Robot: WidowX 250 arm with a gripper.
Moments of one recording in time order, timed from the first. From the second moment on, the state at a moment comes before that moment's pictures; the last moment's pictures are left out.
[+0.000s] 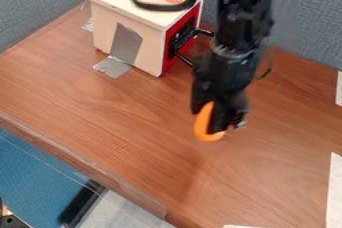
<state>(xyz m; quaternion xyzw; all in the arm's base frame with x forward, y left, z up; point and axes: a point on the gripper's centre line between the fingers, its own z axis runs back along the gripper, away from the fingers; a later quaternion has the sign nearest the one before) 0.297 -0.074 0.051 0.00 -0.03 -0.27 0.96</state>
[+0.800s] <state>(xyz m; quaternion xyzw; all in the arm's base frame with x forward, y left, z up) 0.280 -0.025 0.035 0.05 -0.01 -0.27 0.96</state>
